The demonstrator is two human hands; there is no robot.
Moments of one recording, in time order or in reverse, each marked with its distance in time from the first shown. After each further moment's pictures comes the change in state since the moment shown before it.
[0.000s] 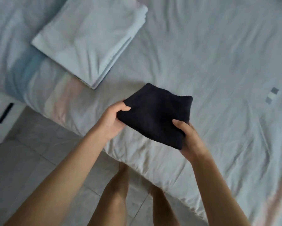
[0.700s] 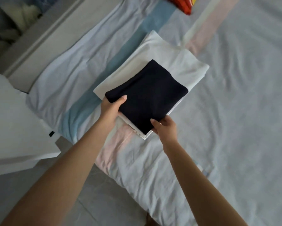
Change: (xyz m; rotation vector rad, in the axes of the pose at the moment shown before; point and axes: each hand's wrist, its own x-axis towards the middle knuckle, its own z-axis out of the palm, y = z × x) left_hand 0.114 0.182 -0.177 0.094 0.433 0.433; right_hand 0.206 0.042 0.233 -0.429 0.139 -0.164
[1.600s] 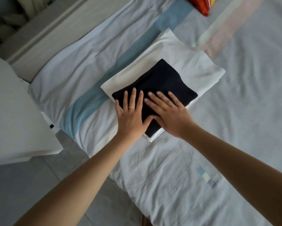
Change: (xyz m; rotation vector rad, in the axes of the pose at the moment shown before) left_hand -0.022 -0.045 0.010 1.417 0.089 0.710; right_hand 0.054 -0.032 -0.006 -1.613 -0.217 -1.315
